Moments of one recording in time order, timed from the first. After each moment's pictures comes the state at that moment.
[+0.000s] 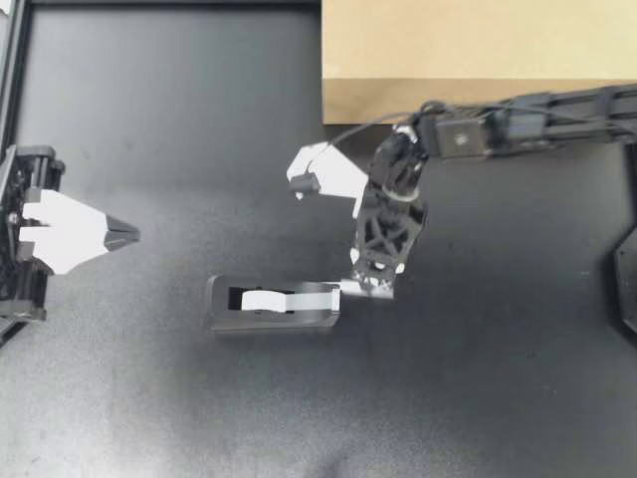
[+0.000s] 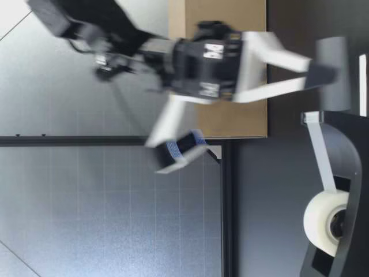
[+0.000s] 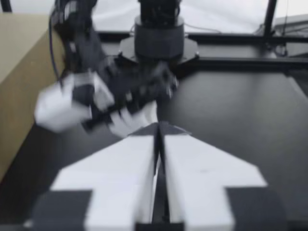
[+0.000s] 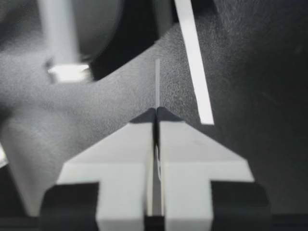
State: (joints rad) left arm 0.00 -0.86 1.29 -0.02 -0.36 0.00; right arm -0.33 0.28 0.36 0.71 0.98 -0.46
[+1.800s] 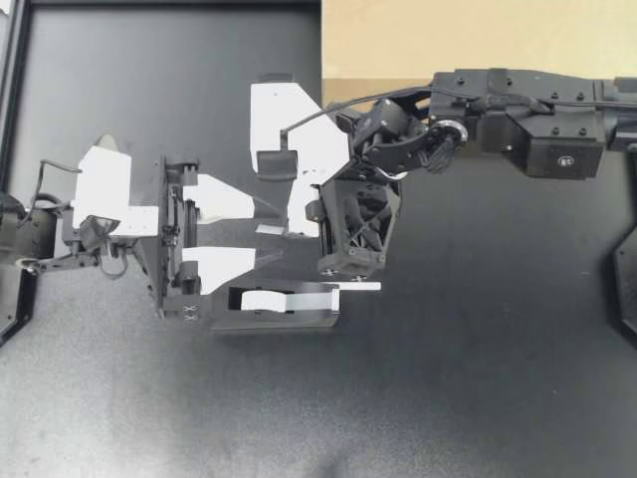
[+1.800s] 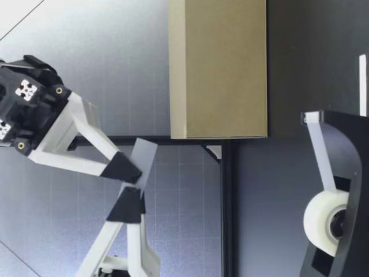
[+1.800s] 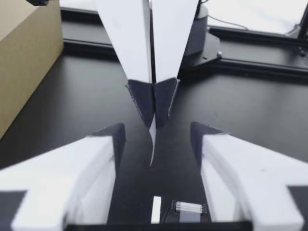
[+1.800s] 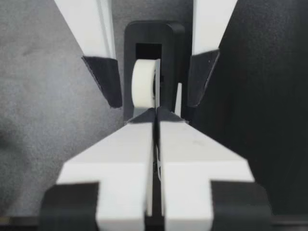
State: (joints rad) left arm 0.00 -0.20 1.01 -0.09 -0.70 -0.03; right arm -0.17 0.08 0.12 0.31 0.83 -0.30
